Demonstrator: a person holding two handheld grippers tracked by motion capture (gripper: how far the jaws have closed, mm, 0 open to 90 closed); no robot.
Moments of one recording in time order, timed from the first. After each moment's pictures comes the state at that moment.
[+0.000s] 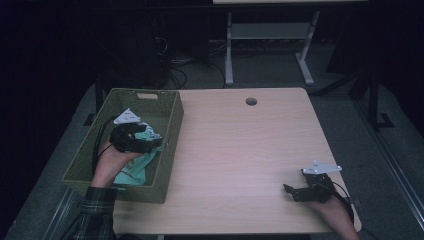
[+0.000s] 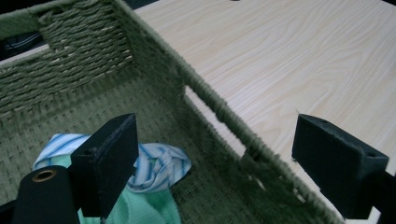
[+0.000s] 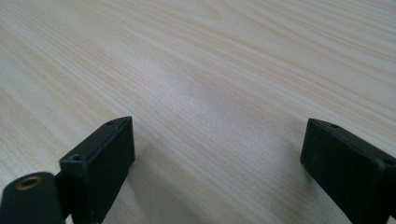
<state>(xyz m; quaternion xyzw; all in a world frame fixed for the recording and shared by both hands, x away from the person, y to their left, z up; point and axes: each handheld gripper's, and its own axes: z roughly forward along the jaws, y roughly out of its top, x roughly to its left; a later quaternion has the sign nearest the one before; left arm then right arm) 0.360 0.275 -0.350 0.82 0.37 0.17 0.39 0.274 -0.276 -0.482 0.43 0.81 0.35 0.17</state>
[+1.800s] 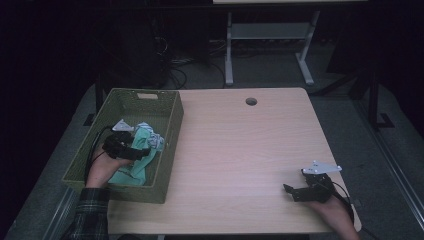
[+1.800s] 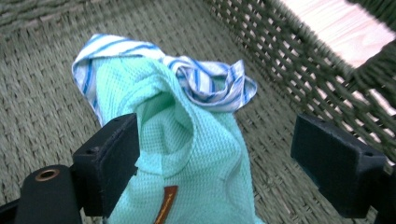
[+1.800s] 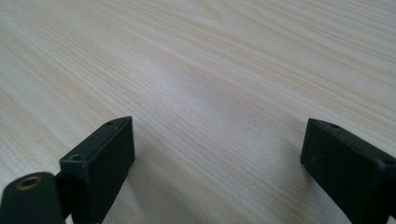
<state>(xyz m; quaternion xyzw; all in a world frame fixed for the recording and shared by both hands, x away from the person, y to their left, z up) 0.373 0.313 -0.400 0.84 0.43 0.16 0.30 0.274 -0.276 -0.482 0.43 0.81 0.35 0.17</state>
